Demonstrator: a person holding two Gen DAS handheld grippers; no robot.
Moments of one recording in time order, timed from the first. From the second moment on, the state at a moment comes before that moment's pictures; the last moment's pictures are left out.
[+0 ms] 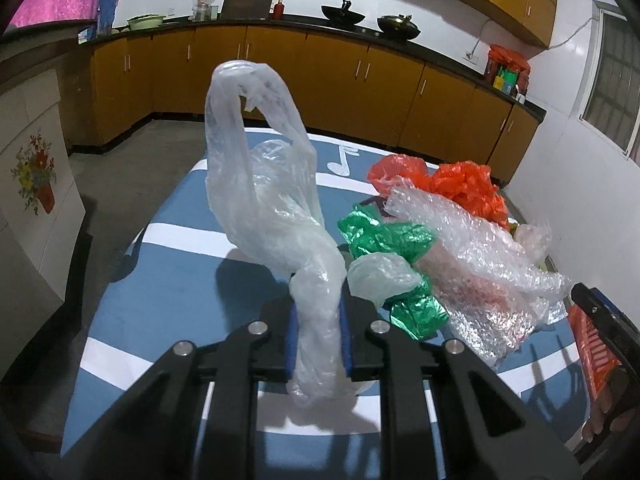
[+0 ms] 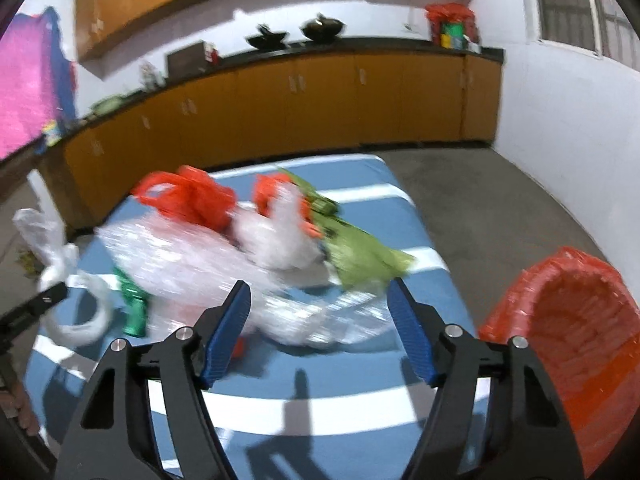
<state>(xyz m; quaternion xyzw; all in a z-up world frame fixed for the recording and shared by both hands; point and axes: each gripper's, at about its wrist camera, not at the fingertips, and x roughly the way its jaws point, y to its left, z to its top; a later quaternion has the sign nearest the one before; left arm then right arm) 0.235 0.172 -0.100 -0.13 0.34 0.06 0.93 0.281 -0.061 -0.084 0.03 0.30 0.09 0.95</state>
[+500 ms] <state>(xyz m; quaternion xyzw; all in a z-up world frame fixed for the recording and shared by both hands) 0.232 0.172 -0.090 -0.13 0.33 0.06 0.93 0.287 -0.001 -0.084 -0.03 0.30 0.19 0.93</state>
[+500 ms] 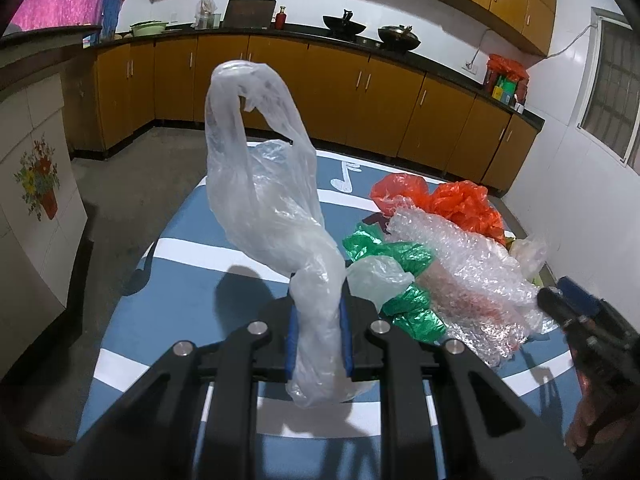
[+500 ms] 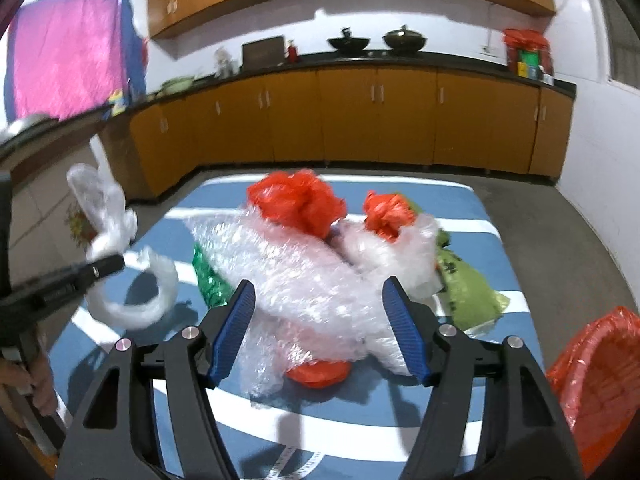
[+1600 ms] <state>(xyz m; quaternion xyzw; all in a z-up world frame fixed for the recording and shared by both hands) 0.202 0.168 -0.059 -0.14 0.30 0.04 0.94 0.257 -0.007 -0.017 0.02 0.25 0.24 0.94</state>
